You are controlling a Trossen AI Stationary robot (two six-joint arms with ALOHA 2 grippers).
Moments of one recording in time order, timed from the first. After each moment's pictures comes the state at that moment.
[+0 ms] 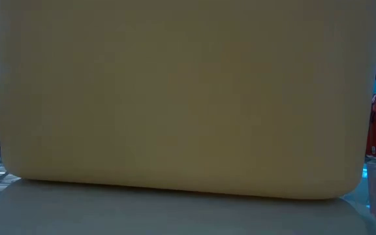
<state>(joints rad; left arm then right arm) -0.27 1.13 0.95 -0.48 -0.63 -0.17 0.03 1.15 1.06 -1.57 -0.03 1.07</state>
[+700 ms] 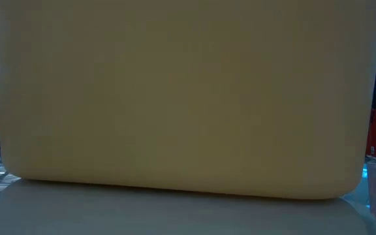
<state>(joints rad) -0.25 1.16 0.95 -0.48 -0.63 -0.17 0.03 1.15 0.87 -1.41 -0.01 1.12</state>
